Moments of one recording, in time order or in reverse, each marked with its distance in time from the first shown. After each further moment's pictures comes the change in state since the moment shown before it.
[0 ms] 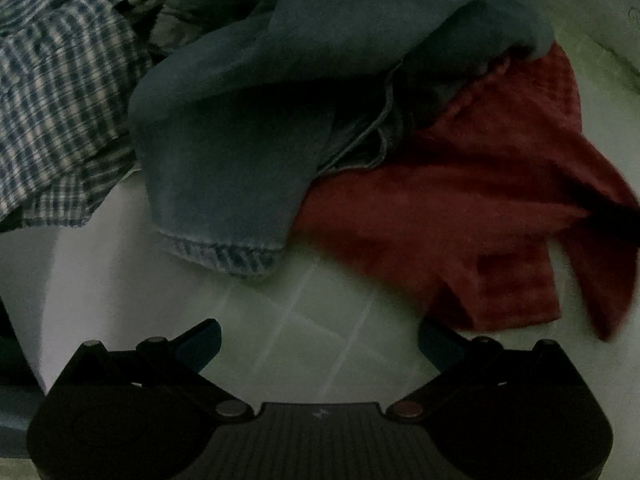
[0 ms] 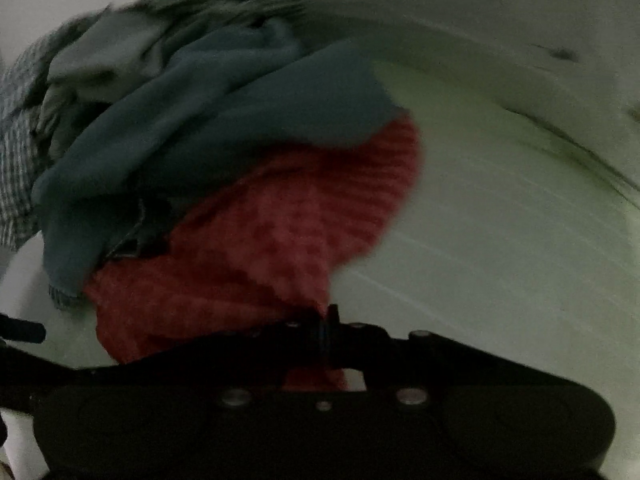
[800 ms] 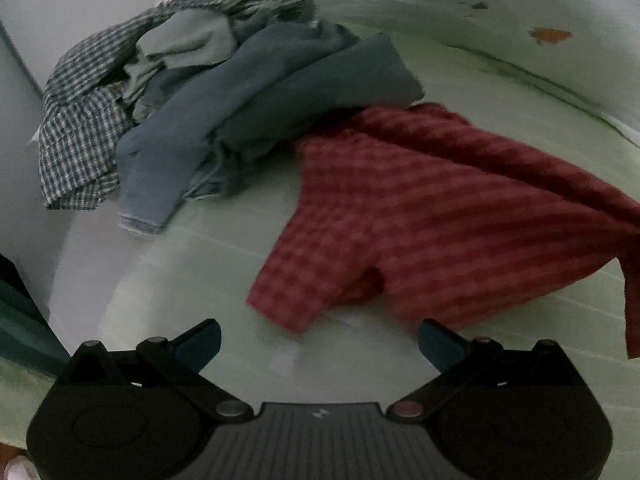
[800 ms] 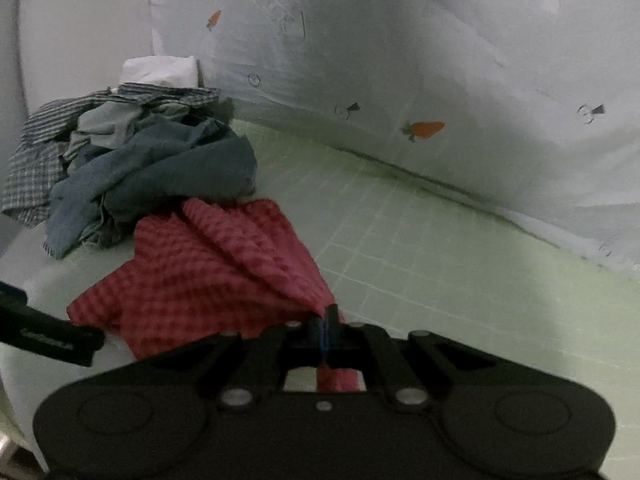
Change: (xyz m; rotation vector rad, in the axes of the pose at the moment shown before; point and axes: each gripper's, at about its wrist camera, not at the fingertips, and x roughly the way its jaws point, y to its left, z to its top) left arm -0.126 -0.115 -0.092 0.082 -0.191 -0.052; right arm -0.197 -0.073 -0.110 -0.045 -0.215 -0.170
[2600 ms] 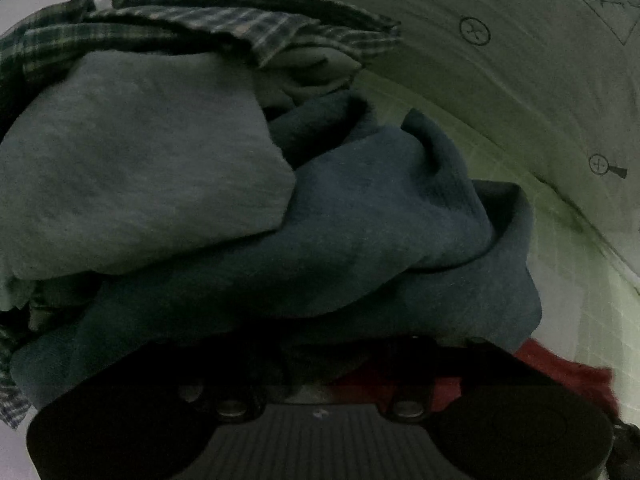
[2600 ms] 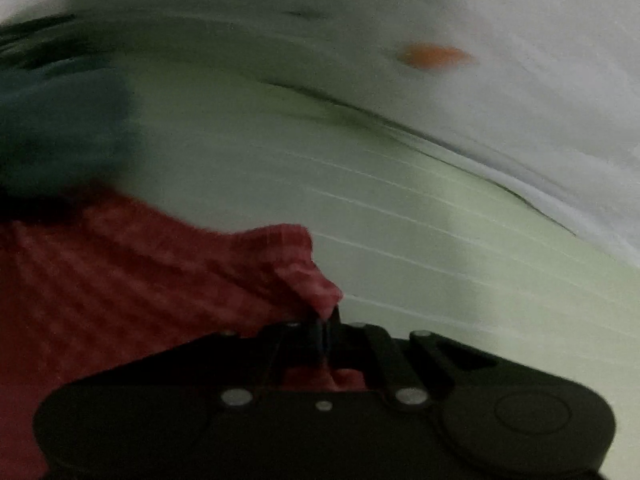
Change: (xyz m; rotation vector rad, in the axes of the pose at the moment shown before) left arm 0.156 0.110 0.234 -0.169 0.015 -0.215; right arm 0.211 -0.001 0.062 0.158 0.275 -0.389
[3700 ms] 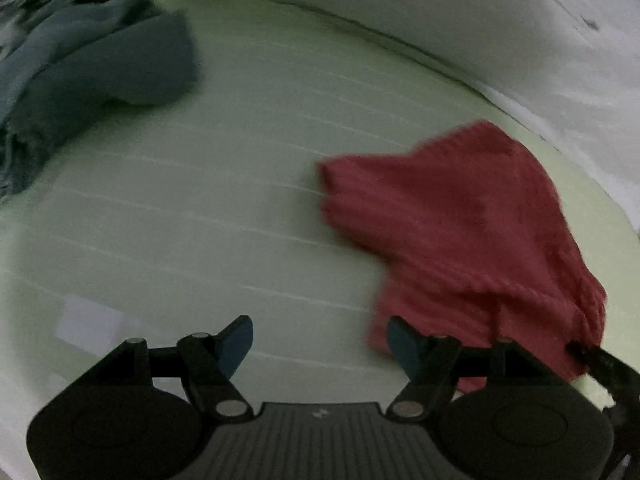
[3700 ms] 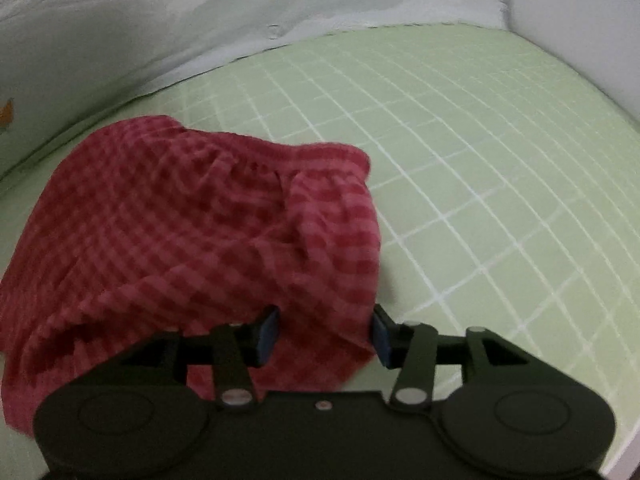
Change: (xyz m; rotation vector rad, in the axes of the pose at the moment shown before) left arm -0.109 -0.218 -0.227 0.231 0.174 -0.204; right arm -0.046 -0.315 -0.199 0.582 0.131 -0.005
